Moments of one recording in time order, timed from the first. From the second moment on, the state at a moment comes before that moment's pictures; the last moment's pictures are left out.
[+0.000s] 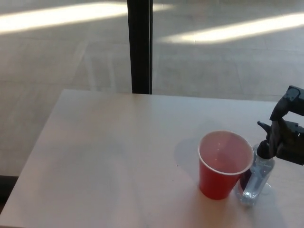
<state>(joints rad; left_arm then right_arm) -0.06 0.46 0.43 1.18 -0.13 -0.03 0.21 -0.19 -0.38 -0.15 -0.34 0.39 0.45 0.09</state>
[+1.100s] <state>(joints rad) -0.05 0.46 0.41 1.16 -0.13 -0.02 0.21 -0.27 -0.41 -0.14 -0.18 0.32 0.46 0.09</state>
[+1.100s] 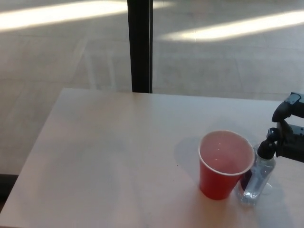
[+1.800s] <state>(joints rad) -0.04 0.46 0.42 1.16 -0.14 -0.02 0.21 -0.35 -0.41 -0.22 -0.31 0.32 0.55 0.10</state>
